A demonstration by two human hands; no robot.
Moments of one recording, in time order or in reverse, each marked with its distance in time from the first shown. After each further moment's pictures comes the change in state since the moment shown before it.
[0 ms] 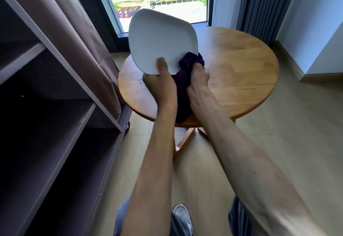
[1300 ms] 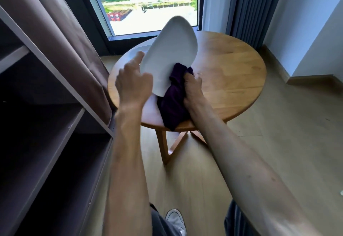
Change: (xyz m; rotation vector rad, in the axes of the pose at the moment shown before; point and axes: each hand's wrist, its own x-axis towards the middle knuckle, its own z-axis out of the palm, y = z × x) left_hand 0.038 0.025 -0.036 0.963 -0.383 0.385; right_hand 0.005 0.007 -0.026 -0.053 -0.226 -0.030
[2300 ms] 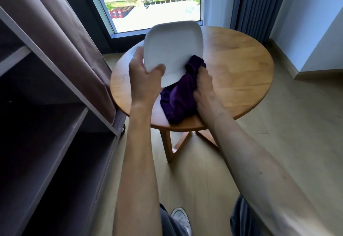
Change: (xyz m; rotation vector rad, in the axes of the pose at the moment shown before) left_hand -0.002 0.014 0.017 -0.592 -0.002 -0.024; right_hand 0.021 -0.004 -0.010 0.078 0.141 0.046
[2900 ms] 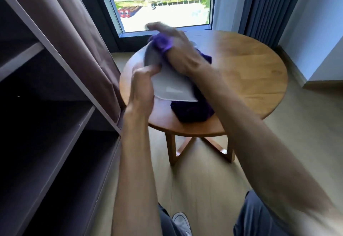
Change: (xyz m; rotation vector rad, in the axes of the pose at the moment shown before) left_hand 0.007 0.002 -0.032 -0.363 -0.044 -0.247; right_hand -0.054 -0.051 0.101 -1.260 -0.738 -0.627
